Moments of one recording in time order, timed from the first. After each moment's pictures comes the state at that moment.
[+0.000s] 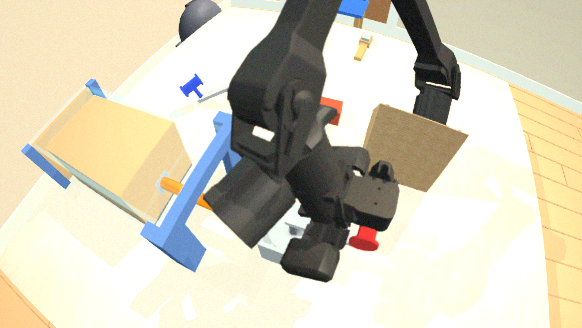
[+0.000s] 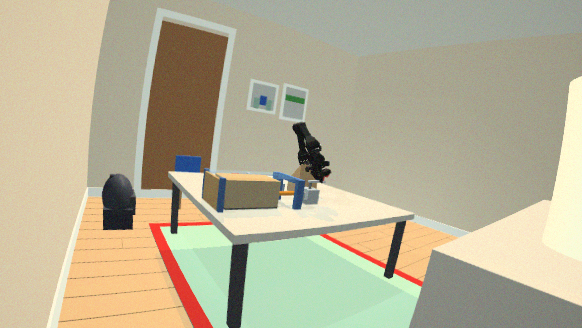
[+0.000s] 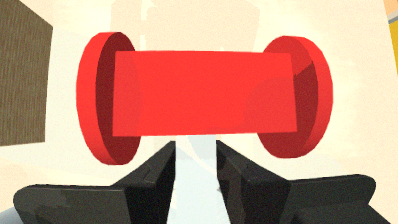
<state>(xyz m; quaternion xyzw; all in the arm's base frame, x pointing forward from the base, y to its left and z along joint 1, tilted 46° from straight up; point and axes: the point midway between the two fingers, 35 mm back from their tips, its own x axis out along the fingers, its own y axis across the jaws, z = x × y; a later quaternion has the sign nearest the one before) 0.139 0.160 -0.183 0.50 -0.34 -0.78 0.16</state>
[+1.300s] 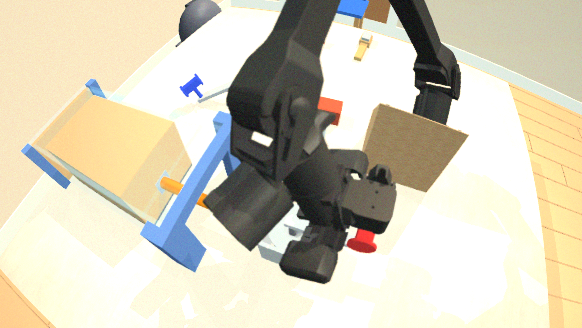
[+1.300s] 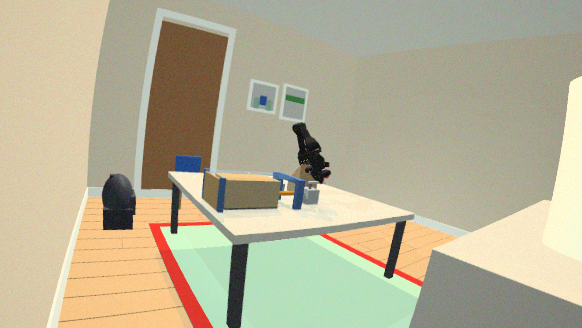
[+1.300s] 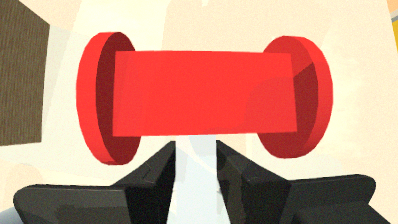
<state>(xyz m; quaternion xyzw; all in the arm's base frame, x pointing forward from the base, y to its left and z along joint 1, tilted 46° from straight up) 0.139 0.157 -0.188 0.50 -0.35 -0.78 0.16</state>
